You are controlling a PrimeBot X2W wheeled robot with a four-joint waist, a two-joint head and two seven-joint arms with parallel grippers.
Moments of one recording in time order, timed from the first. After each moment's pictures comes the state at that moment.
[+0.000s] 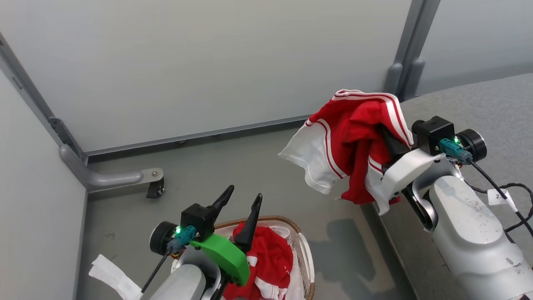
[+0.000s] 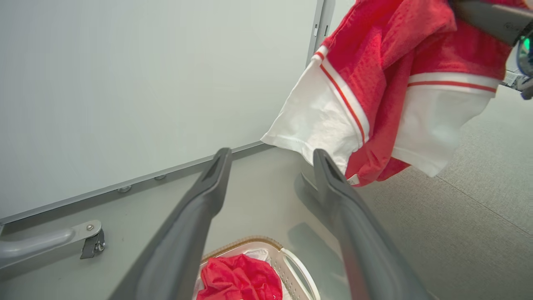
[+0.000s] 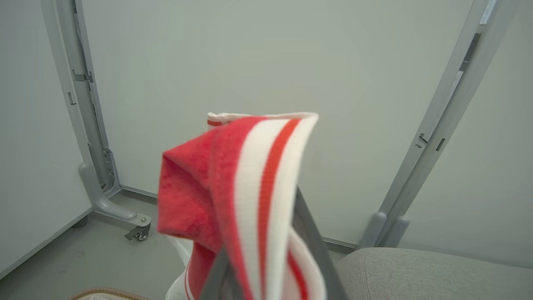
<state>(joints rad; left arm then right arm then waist) -0.34 0.10 -0.63 0.54 -0.49 -0.11 -0.26 -0.59 -0.19 0.31 0.59 0.22 0.13 -0.26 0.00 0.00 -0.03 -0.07</state>
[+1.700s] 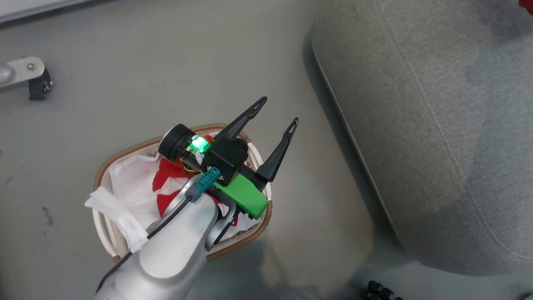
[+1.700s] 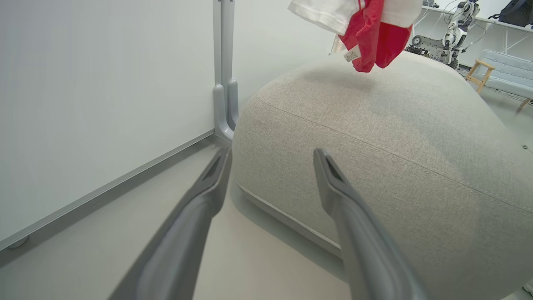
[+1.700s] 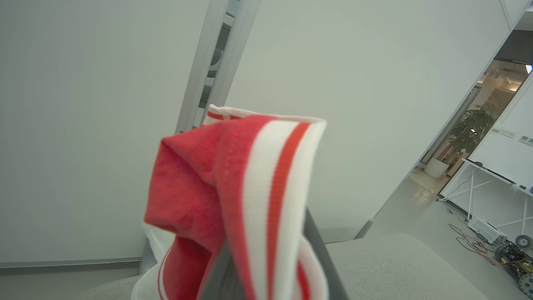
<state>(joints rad) -0.62 0.14 -0.72 0.37 -0.31 -0.13 -0.26 -1.19 -0.55 -0.01 0.76 0.17 0.13 -0.26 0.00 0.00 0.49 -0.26</state>
